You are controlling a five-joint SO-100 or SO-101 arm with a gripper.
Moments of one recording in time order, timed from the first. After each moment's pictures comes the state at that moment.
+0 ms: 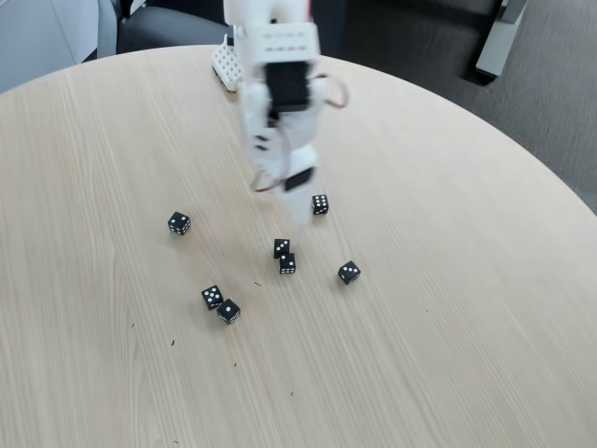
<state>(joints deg) -8.5 90.9 114.5 70.9 74.1</state>
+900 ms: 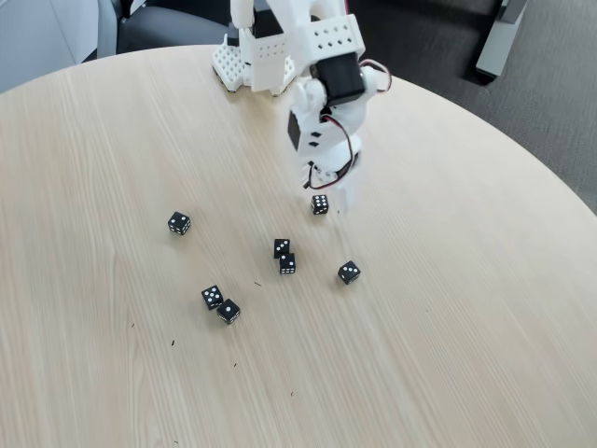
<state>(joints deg) -19.7 90.9 114.5 70.9 68.0</state>
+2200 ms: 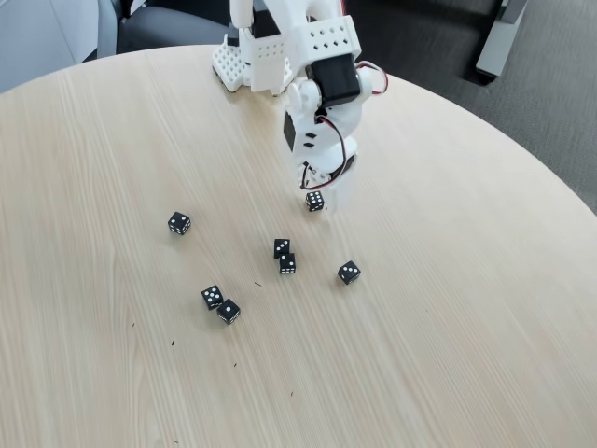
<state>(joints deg) -18.6 90.8 114.5 70.2 71.0</state>
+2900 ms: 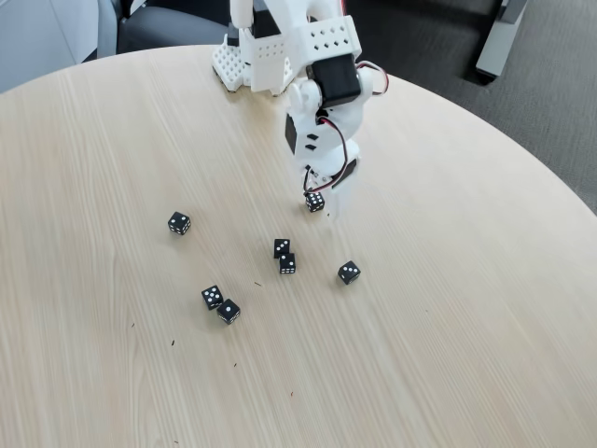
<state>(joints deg) -18.8 90.0 114.5 67.0 72.2</state>
